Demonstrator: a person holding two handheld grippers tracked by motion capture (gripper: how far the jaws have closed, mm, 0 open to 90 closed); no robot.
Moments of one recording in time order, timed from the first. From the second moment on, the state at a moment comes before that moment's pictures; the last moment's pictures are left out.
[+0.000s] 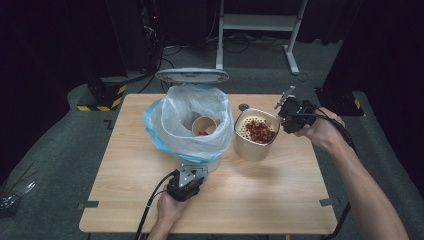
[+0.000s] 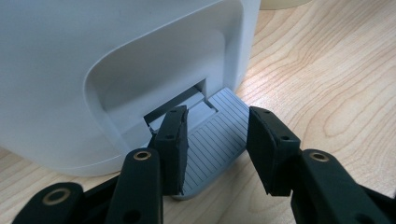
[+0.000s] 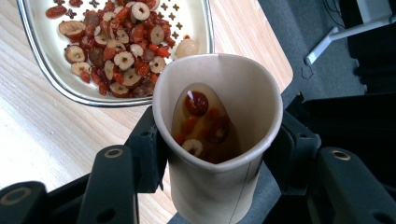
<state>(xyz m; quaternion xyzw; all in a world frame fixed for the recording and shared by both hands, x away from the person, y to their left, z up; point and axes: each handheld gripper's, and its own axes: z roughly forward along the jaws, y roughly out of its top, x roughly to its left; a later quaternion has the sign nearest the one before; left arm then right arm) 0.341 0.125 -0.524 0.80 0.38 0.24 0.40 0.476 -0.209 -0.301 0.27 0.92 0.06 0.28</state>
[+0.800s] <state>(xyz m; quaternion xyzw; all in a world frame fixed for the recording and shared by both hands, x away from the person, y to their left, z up) 0.341 0.126 -0.524 0.80 0.38 0.24 0.40 0.490 -0.175 -0.303 0.22 0.93 -0.05 0.29</state>
